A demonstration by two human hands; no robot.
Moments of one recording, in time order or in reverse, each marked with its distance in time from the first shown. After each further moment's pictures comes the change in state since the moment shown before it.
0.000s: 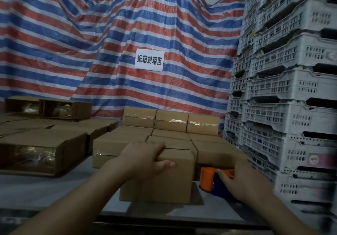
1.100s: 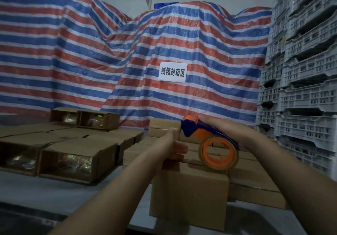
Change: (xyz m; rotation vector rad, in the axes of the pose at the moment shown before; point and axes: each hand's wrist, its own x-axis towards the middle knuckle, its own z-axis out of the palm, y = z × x) left_hand 0.010 -0.001 -0.048 -1.320 0.059 -0.590; right_hand 0.096 -0.134 -0.108 0.988 -0.460 -0.352
